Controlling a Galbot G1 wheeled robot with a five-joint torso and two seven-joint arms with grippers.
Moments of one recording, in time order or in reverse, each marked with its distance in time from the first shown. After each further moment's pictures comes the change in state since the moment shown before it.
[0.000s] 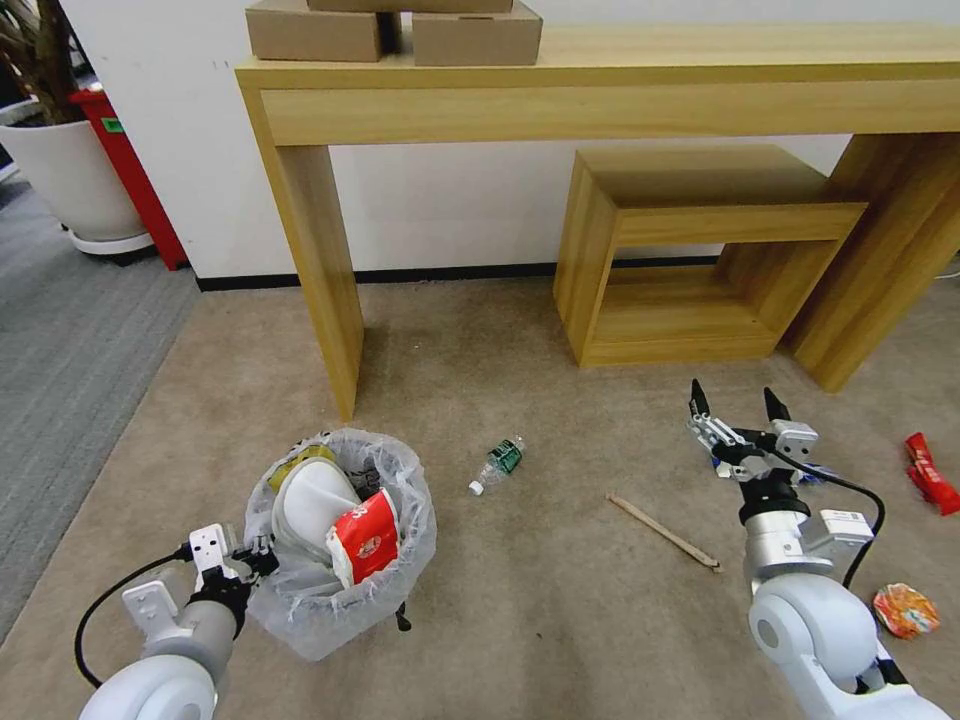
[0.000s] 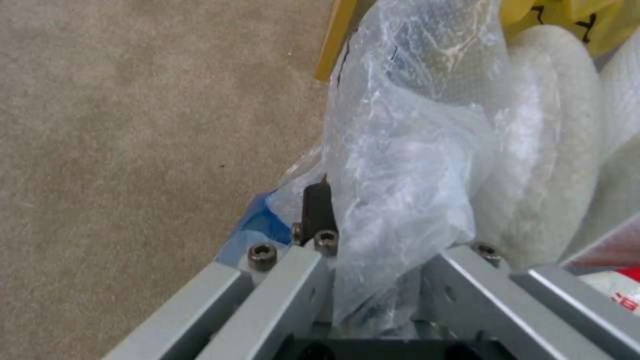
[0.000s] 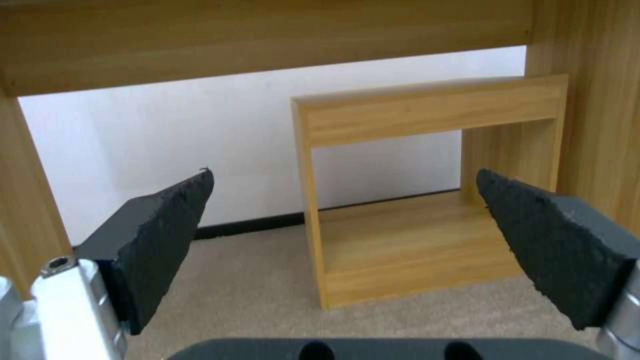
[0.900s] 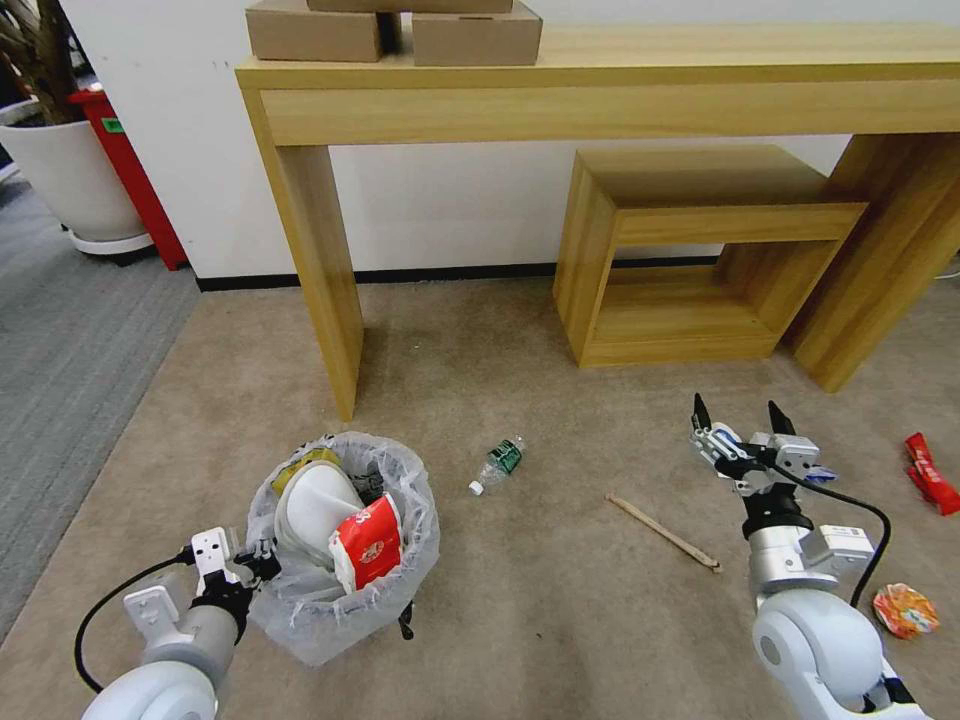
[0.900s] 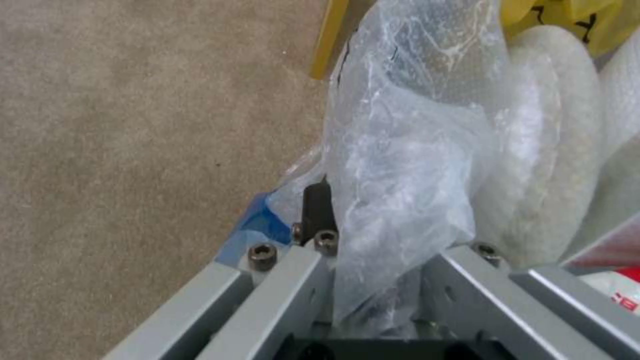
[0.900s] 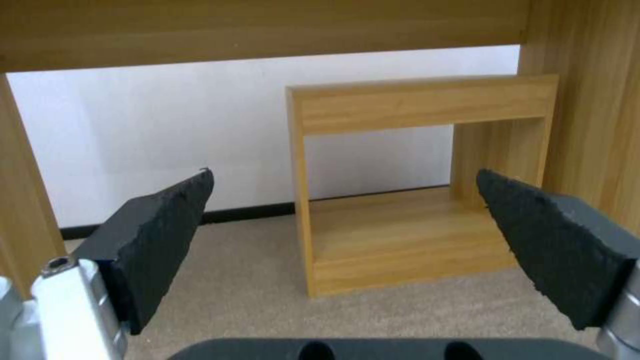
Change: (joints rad) left arm 0.015 -0.002 0.007 -0.013 0.016 -0.002 0.005; right arm -0.039 0.000 0.012 0.006 -0.038 0.002 -0.002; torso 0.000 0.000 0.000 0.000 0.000
